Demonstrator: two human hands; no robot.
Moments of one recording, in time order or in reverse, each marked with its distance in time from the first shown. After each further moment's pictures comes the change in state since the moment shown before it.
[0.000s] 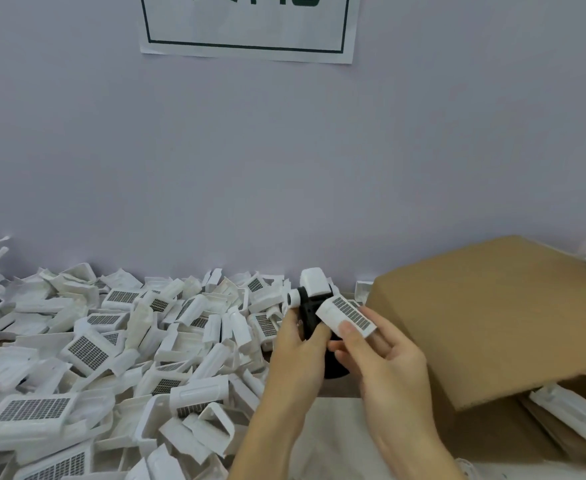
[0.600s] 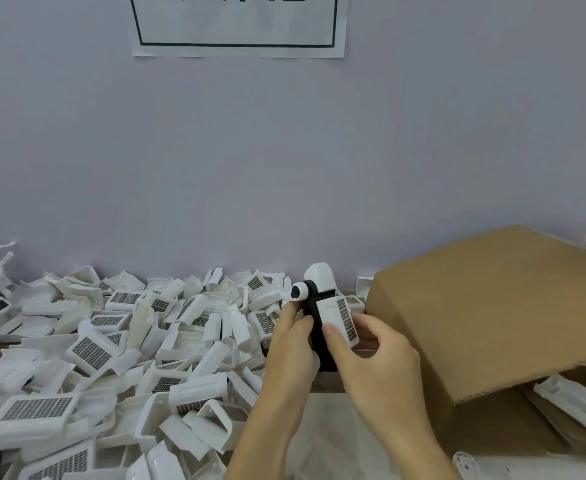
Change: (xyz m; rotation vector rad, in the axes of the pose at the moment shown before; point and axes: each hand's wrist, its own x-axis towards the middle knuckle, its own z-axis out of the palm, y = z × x) left_hand -0.007 0.008 0.000 -0.005 -0.014 -0.035; right_hand 0.001 -0.001 -0.006 -0.707 -0.012 -0.282
